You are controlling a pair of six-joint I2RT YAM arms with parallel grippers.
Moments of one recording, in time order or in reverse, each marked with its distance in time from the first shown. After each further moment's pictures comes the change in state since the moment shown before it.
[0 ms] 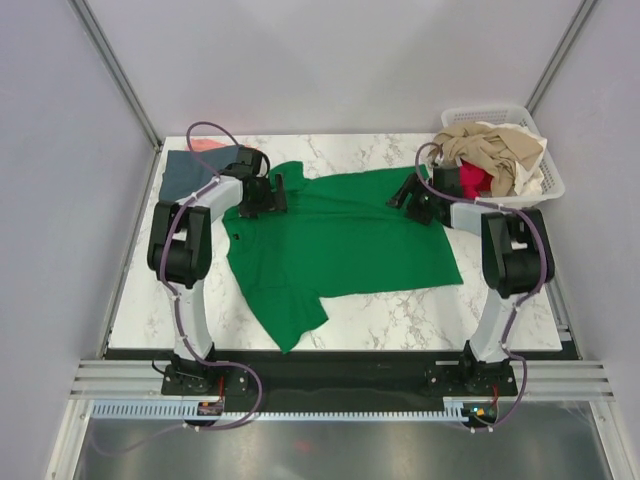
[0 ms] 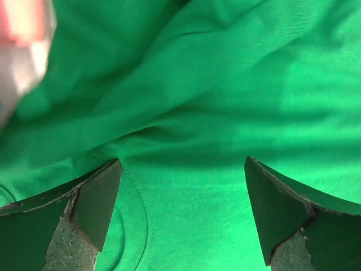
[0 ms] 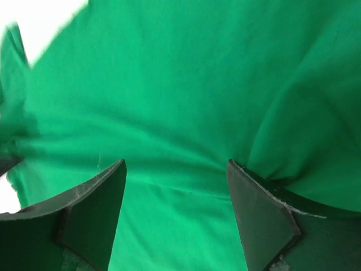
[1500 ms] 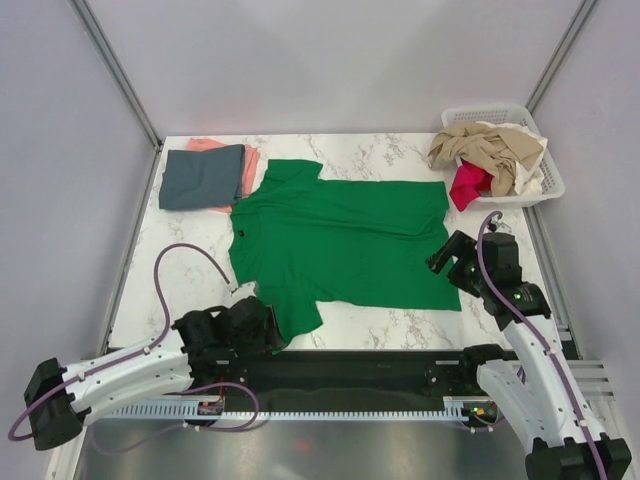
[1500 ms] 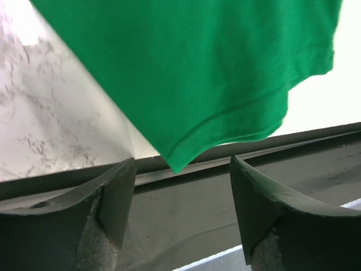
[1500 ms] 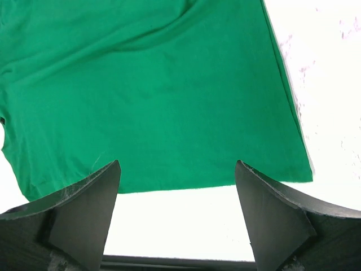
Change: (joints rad) left arm -0.774 -1.379 -1.128 -0.268 -0.191 -0.765; right arm 0.014 -1.270 -0.528 -0.715 0.254 0.054
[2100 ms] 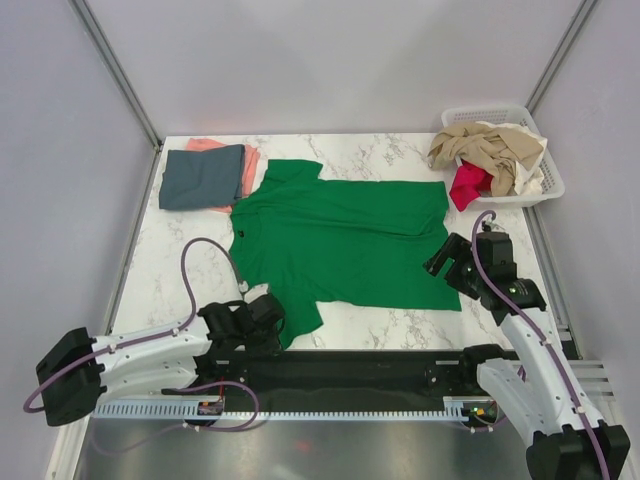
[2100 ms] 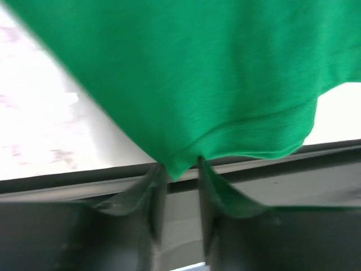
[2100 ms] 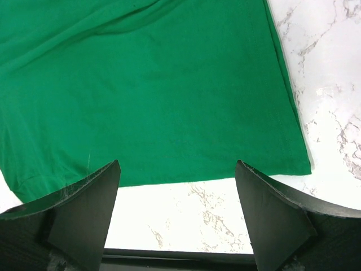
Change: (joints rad) left arm -0.034 0.255 0.031 0.064 0.015 -0.049; right arm 0.000 0.043 -0.011 -0.019 -0.016 -0.006
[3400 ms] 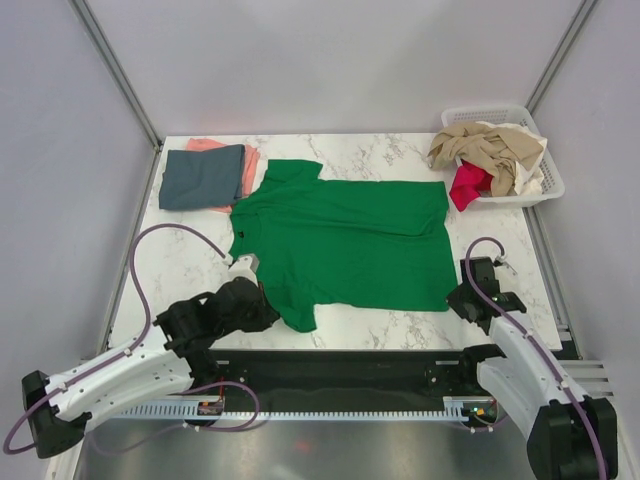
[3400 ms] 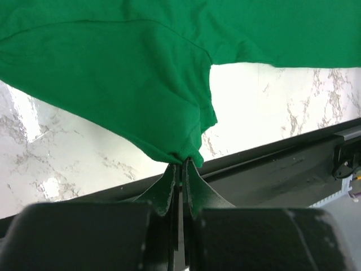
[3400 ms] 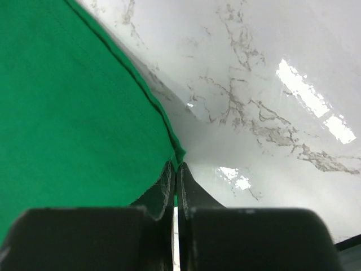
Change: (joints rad) left arm 0.067 -0.282 0.156 -0.044 -0.121 0.216; right arm 0.003 0.079 -0.267 0.076 0.305 0.300
